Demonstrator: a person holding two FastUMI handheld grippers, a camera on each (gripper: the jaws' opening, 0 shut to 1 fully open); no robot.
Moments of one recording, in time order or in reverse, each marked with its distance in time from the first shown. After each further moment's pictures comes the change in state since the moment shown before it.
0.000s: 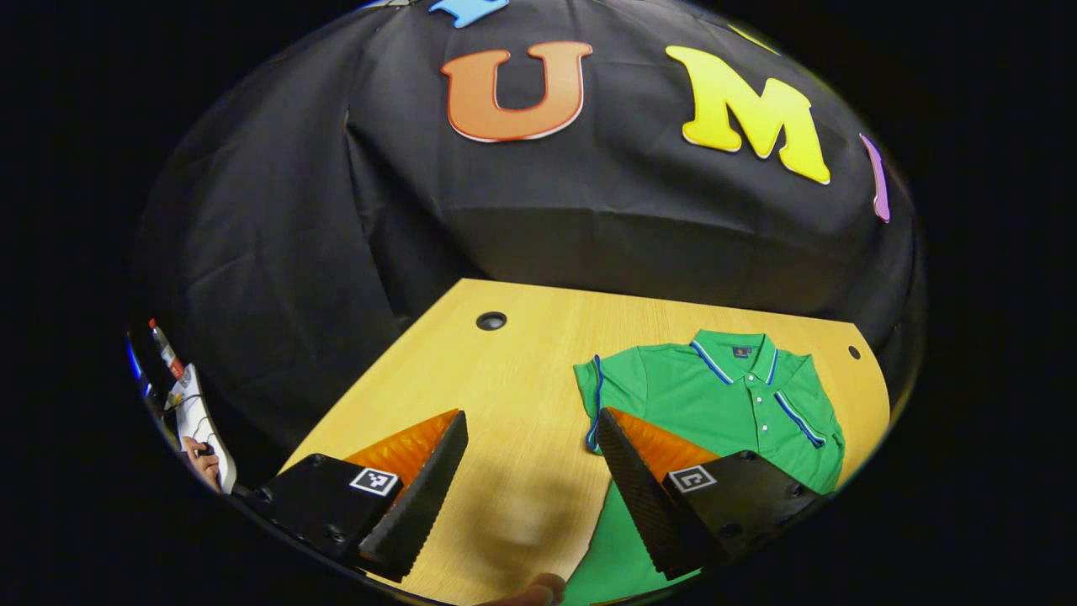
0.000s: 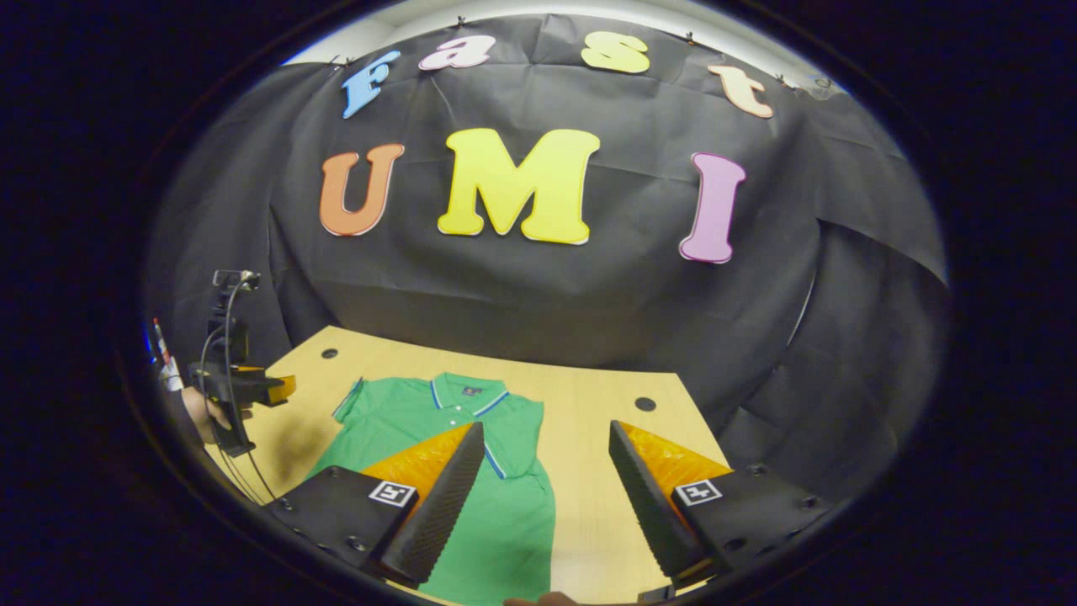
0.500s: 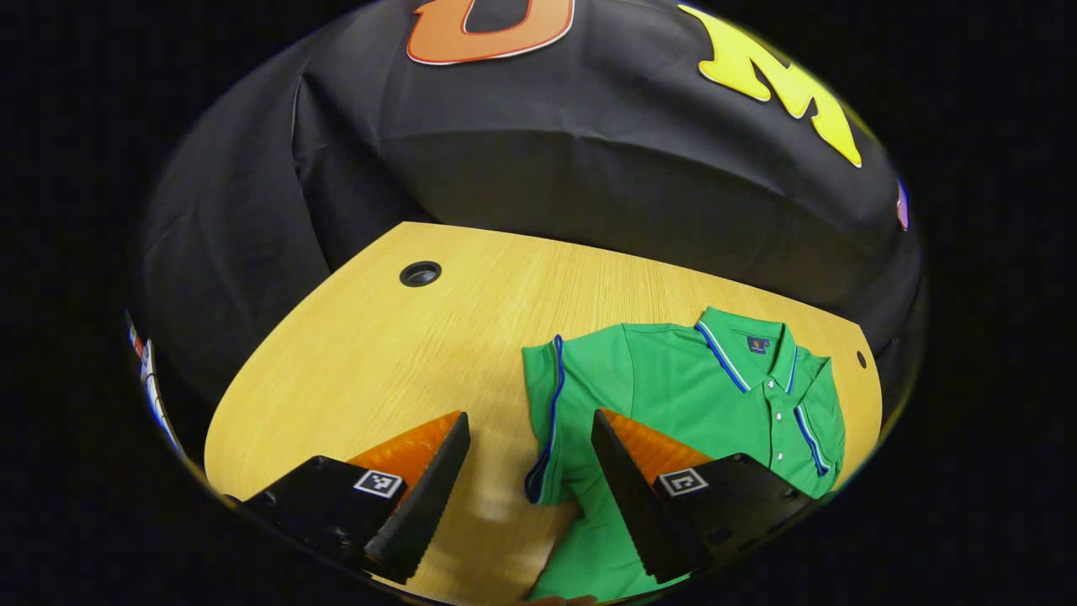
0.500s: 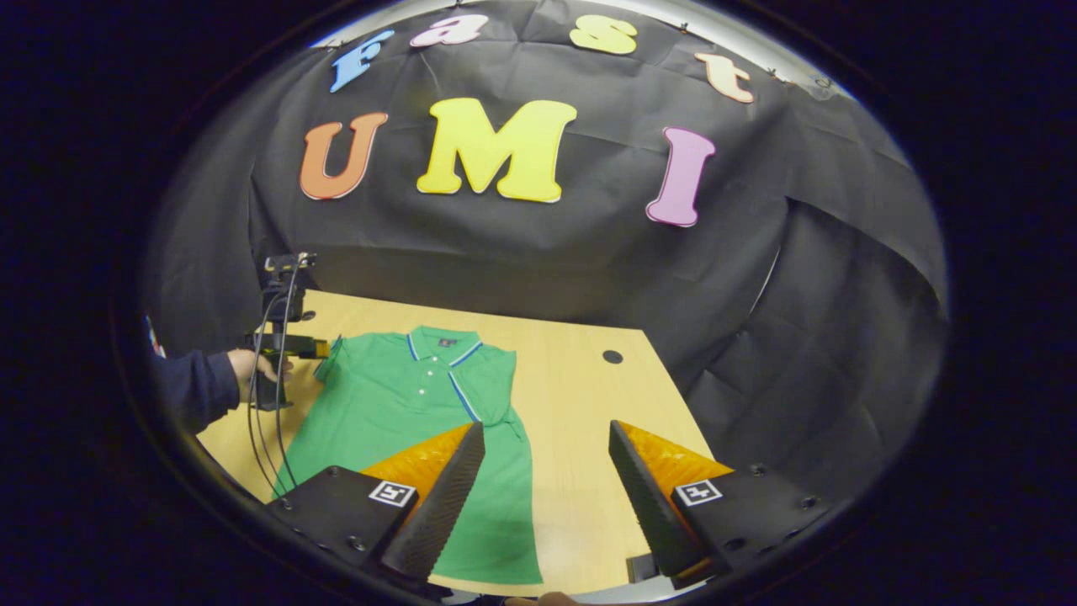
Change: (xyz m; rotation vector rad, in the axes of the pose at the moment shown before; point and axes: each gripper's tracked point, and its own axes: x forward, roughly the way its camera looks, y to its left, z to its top) left arm 0.107 -0.052 -0.025 -0.057 0.170 -0.079; right arm -0.042 -0.015 -0.046 -0.001 0.122 -0.115
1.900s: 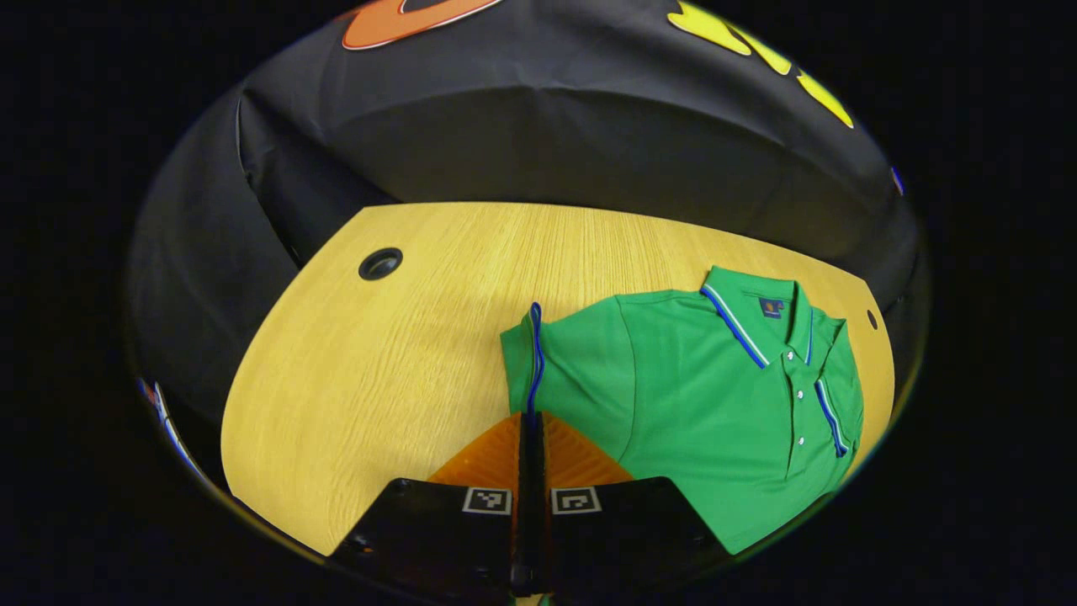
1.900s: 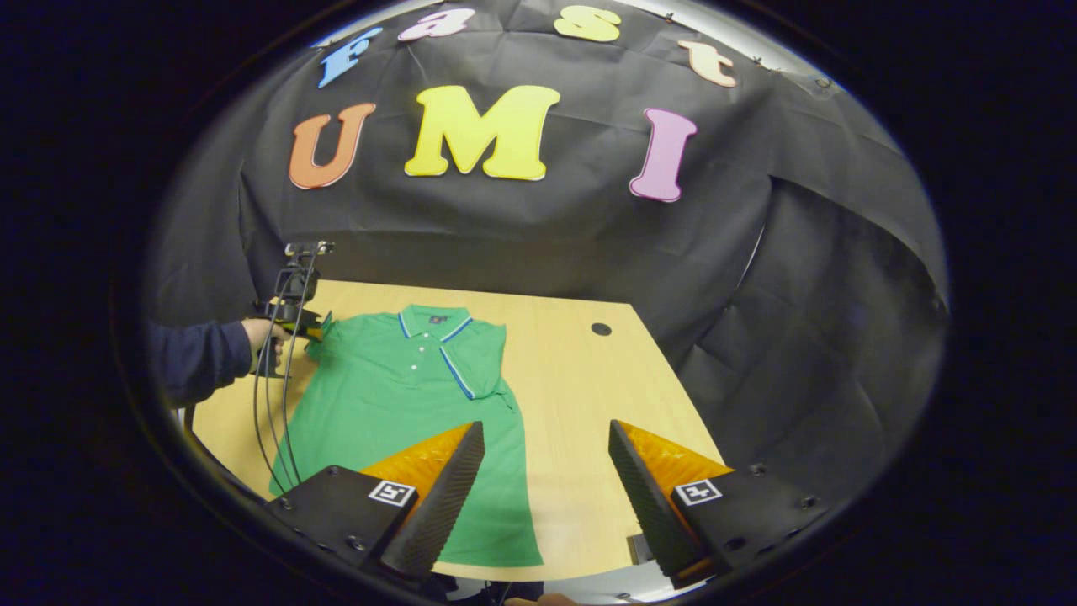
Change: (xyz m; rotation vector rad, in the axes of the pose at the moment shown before) left arm 0.009 -0.008 0.006 0.134 0.098 -0.012; right arm -0.013 -0.005 -0.037 0.032 0.043 -0.007
